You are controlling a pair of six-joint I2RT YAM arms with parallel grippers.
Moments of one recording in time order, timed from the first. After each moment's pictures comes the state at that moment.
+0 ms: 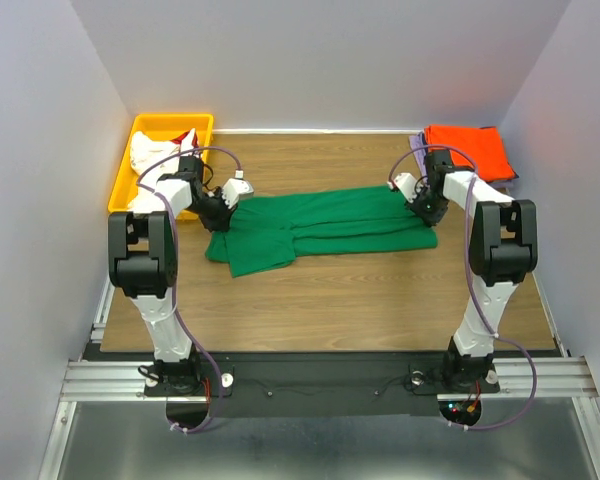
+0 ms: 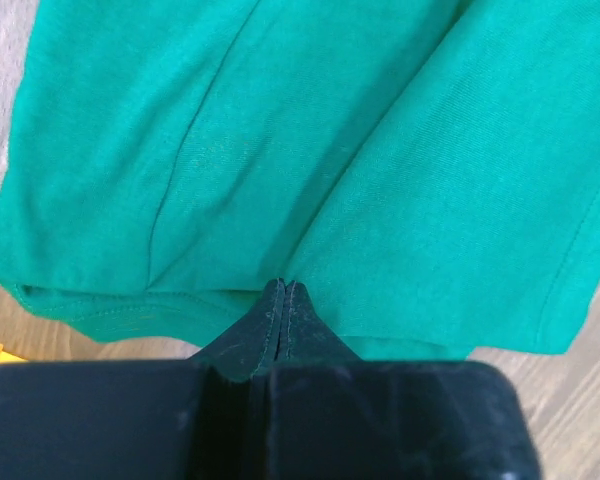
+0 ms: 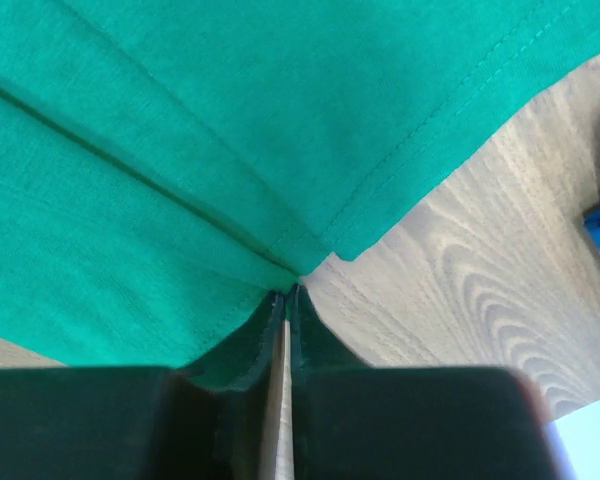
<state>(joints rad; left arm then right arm) -0.02 1.90 1.34 -0.70 0.52 0.97 0.03 2.00 1.45 -0.73 -0.06 -0.92</state>
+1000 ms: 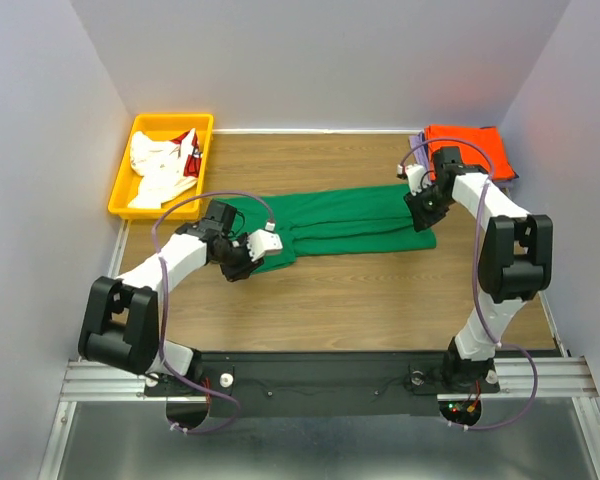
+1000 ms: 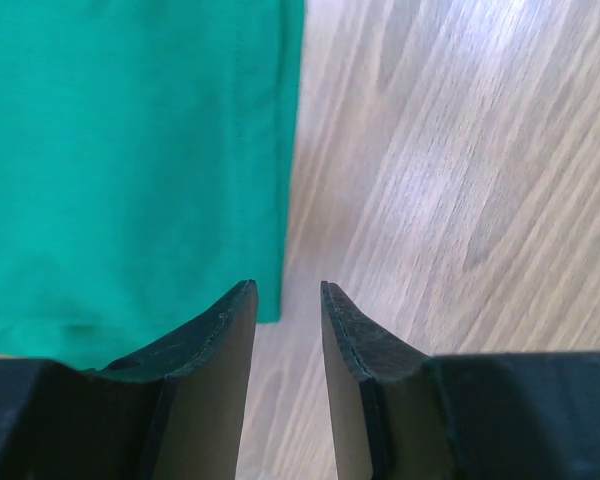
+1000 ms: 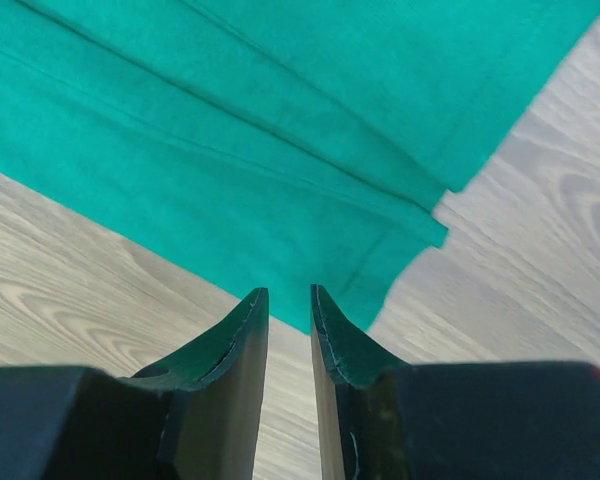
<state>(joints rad) -0.29 1.38 0.84 -0.63 0.42 0.89 0.03 1.83 1.40 -0.81 -0.25 -0.56</state>
